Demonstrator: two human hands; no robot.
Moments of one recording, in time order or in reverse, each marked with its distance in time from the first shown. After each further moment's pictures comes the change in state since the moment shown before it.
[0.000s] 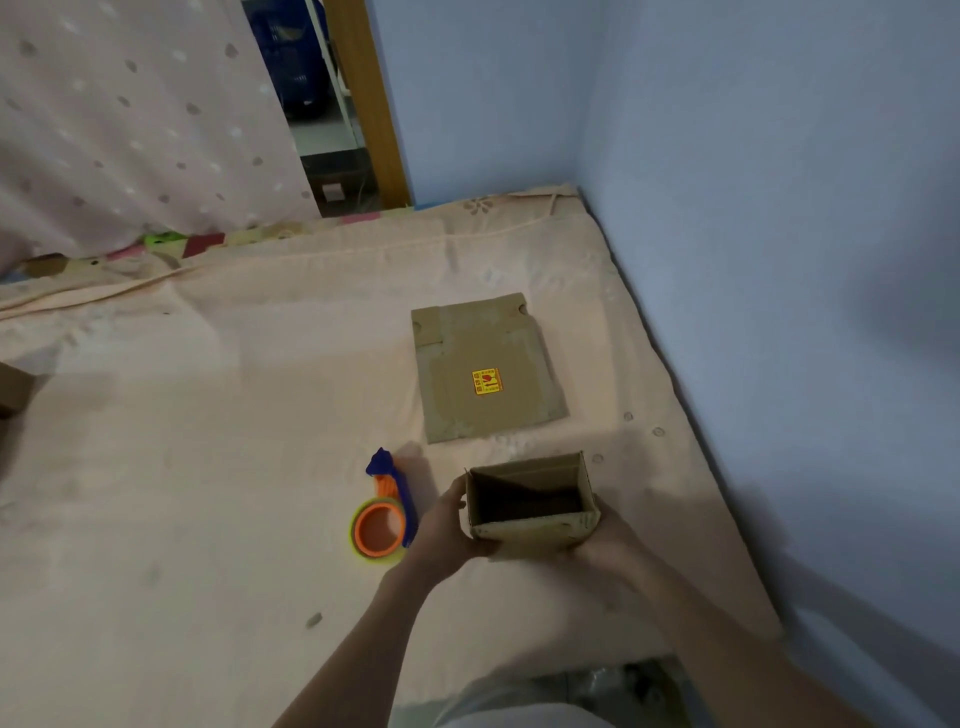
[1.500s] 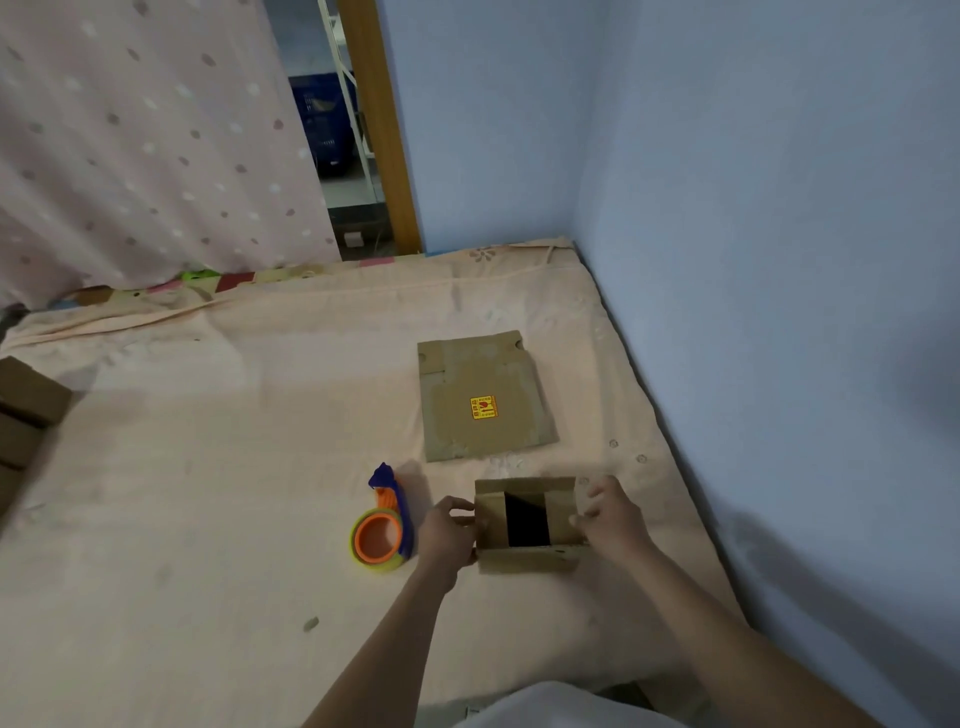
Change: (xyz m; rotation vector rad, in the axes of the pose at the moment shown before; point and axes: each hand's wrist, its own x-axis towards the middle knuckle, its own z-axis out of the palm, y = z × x) left_hand -0.028 0.063 0.011 -0.480 0.276 -0.382; right_hand -0.031 -0.034 -0.033 -0.263 0.286 -0.059
